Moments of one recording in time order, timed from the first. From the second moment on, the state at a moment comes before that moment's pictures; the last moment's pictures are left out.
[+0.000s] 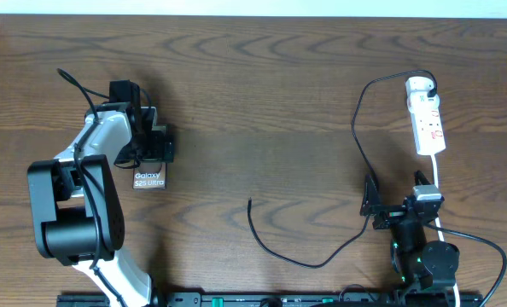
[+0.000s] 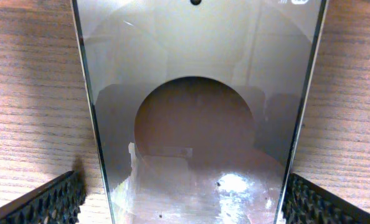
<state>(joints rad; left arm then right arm) 0.10 1.91 1.16 -0.72 0.01 0.07 0.03 0.01 0.01 -0.07 -0.08 0.08</state>
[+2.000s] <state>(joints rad) 0.10 1.91 1.16 -0.71 0.02 0.07 0.03 0.01 0.01 -0.07 -0.08 0.08</state>
